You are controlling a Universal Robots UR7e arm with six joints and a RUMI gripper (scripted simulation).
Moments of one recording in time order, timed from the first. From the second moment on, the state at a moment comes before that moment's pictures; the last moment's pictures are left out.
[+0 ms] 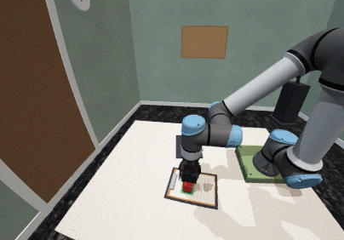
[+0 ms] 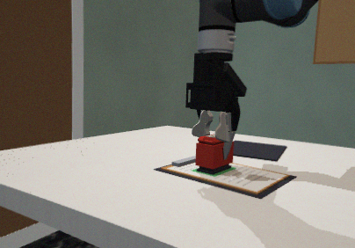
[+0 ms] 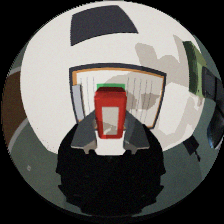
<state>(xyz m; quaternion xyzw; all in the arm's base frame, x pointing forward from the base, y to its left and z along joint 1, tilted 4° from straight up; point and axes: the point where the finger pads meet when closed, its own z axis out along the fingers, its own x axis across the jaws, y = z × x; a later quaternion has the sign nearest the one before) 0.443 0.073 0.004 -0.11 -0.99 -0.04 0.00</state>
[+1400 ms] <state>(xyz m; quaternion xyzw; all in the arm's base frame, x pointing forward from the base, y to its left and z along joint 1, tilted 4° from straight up) 0.443 0.071 0.029 -0.11 -0.99 -0.04 0.00</state>
